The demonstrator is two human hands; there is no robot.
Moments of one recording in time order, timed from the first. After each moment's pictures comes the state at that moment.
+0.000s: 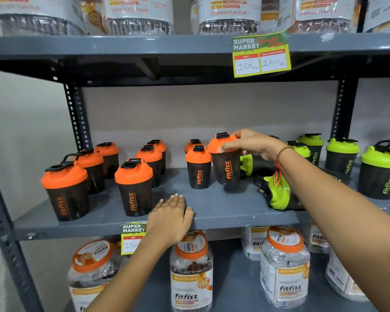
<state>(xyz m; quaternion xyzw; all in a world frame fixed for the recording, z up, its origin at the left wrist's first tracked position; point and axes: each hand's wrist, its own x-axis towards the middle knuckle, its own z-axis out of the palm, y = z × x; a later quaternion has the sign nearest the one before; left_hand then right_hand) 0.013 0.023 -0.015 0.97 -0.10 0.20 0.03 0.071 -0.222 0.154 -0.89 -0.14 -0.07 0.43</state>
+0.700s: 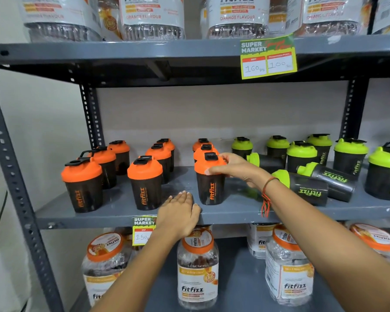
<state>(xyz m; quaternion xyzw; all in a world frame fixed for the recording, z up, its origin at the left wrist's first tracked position) 0.008 0.022 -0.014 0.98 -0.09 0.19 0.05 0.058 -0.174 0.089 -0.83 -0.18 -0.02 0.52</state>
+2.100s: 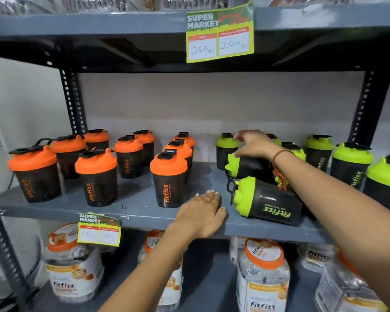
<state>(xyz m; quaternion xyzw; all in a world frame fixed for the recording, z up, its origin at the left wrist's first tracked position) 0.035 -0.142 -0.003 0.98 -0.16 0.11 0.08 0.153 -0.319 0.139 -0.96 -0.17 -0.17 0.13</state>
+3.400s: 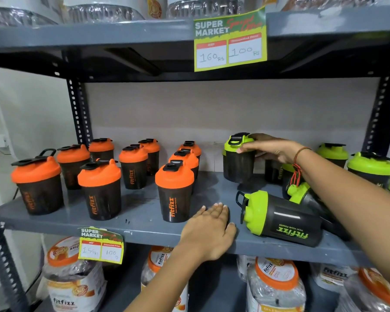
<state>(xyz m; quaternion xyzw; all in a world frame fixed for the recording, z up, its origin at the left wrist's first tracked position) 0.032 -0.142 -0.005 0.98 -0.16 0.13 0.08 0.189 -0.329 0.148 -0.87 -0.17 0.04 0.47</state>
